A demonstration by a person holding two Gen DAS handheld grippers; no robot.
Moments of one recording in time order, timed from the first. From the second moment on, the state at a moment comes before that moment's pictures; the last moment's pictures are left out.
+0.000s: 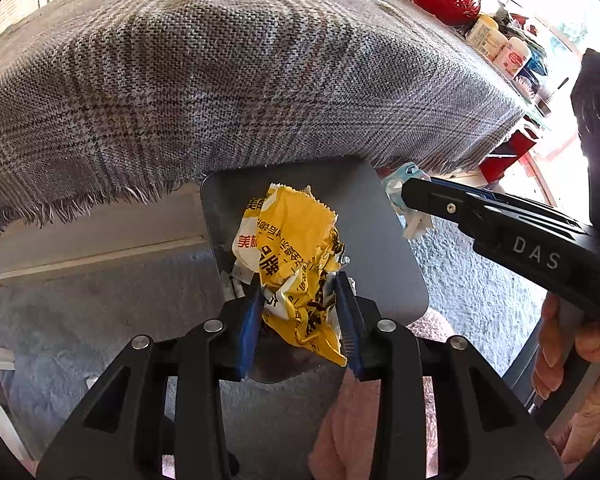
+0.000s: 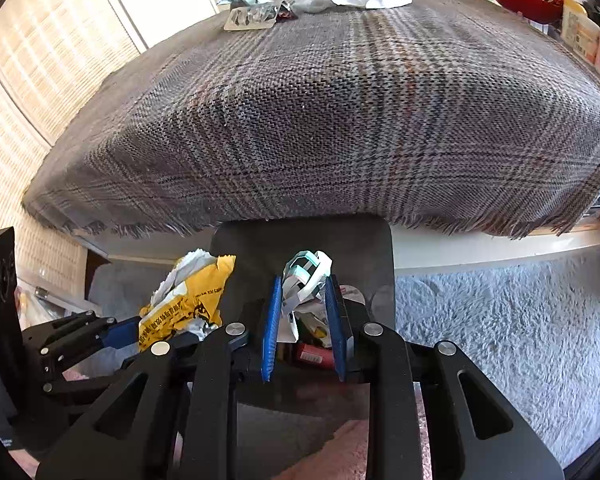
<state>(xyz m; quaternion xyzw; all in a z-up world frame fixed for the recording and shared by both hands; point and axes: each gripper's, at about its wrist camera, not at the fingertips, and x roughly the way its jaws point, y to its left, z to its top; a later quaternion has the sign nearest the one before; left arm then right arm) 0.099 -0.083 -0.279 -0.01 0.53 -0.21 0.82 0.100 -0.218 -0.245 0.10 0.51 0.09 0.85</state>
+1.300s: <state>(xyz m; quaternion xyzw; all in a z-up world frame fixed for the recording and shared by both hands) 0.114 -0.050 -0.169 0.01 0.41 -0.15 0.90 0.107 -0.269 -0.138 0.10 0.37 0.05 0.92</state>
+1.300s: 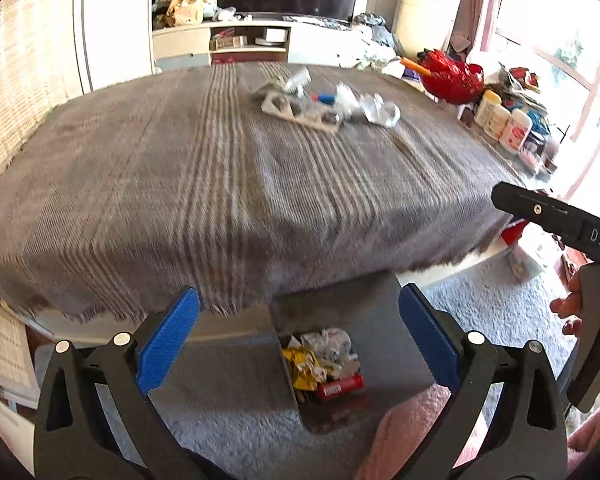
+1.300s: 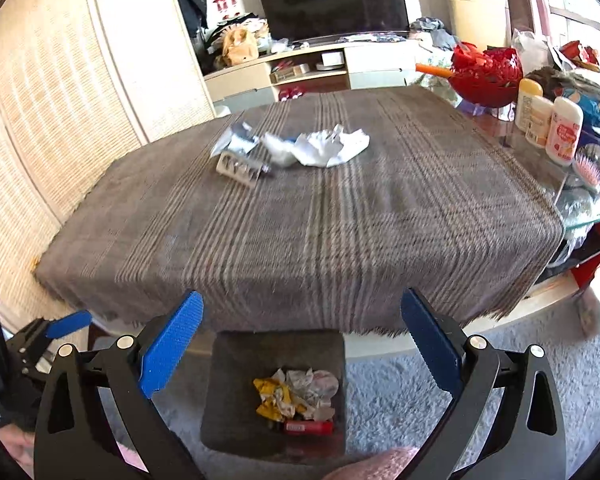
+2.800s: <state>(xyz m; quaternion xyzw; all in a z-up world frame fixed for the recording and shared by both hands) 0.376 -0.116 -0.145 0.04 0.41 -0.15 0.90 0.318 -0.307 -0.172 0.10 0.42 -0.02 0.90</state>
